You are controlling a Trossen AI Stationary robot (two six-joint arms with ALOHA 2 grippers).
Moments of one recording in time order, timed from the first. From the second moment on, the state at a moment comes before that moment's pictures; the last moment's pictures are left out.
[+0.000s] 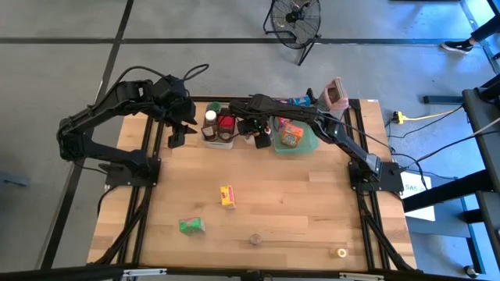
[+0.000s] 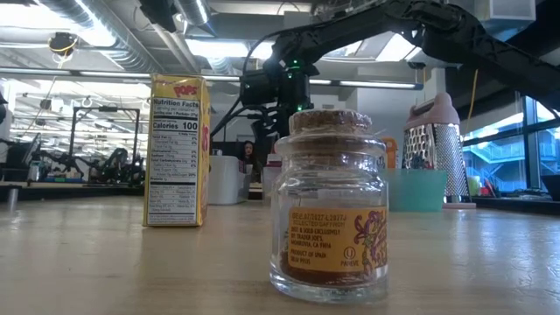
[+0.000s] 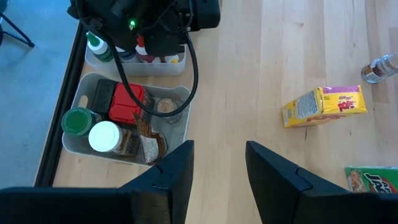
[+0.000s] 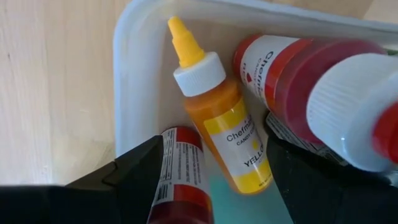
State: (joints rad) left arm 0.41 1.15 1.48 -1.31 0.16 0.23; right arm -0.31 2.48 2.25 -1.37 0.08 -0.57
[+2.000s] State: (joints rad) left arm 0.41 1.15 1.48 -1.31 0.15 0.22; right arm -0.31 2.49 2.25 -1.38 0.00 -0.59
